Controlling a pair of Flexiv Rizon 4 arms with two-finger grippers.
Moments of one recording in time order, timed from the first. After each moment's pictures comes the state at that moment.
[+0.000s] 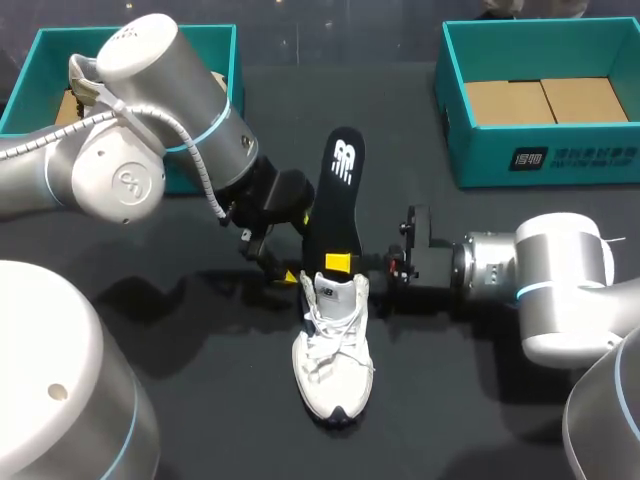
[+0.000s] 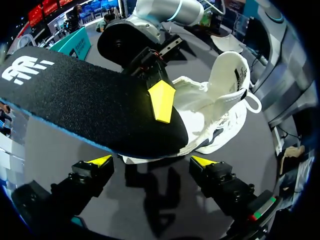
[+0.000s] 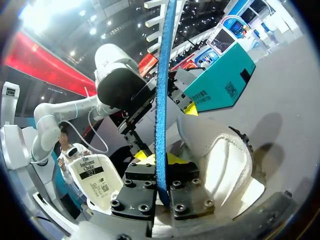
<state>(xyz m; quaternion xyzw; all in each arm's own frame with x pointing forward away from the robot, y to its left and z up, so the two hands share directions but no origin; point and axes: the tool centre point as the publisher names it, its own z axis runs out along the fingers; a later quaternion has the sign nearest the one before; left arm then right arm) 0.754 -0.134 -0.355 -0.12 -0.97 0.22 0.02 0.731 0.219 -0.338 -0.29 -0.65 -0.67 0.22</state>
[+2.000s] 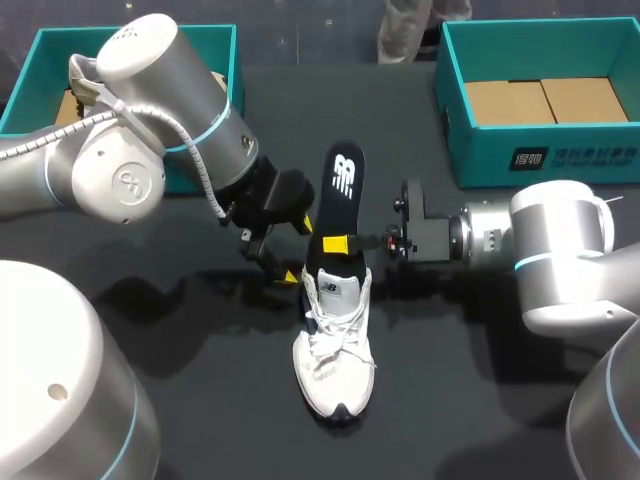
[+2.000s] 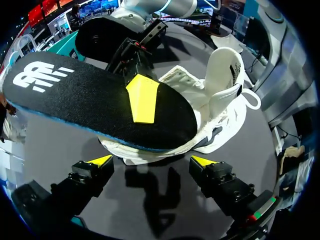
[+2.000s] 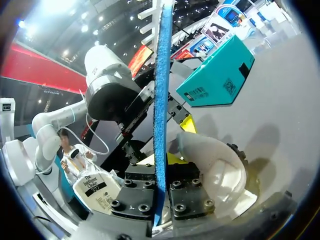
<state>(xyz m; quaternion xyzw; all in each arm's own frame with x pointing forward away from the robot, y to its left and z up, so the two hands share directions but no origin) 0.754 -0.134 -0.355 -0.12 -0.97 0.22 0.02 0.747 0.220 -0.326 -0.30 -0.67 -0.63 0.25</state>
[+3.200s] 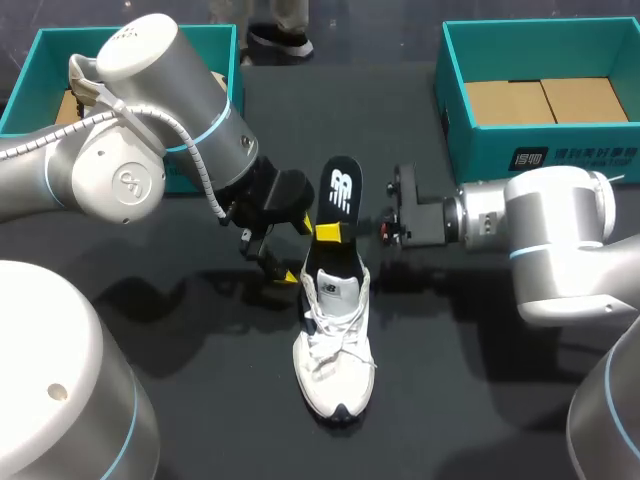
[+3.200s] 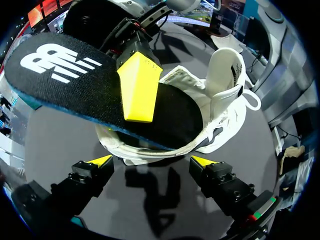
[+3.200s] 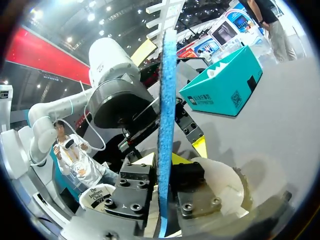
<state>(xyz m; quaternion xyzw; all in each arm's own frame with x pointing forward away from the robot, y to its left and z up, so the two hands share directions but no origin) 0.754 -0.134 -0.355 -0.12 -0.97 0.22 0.02 0.757 0.228 -0.298 -0.27 -0.70 -0.63 0.21</state>
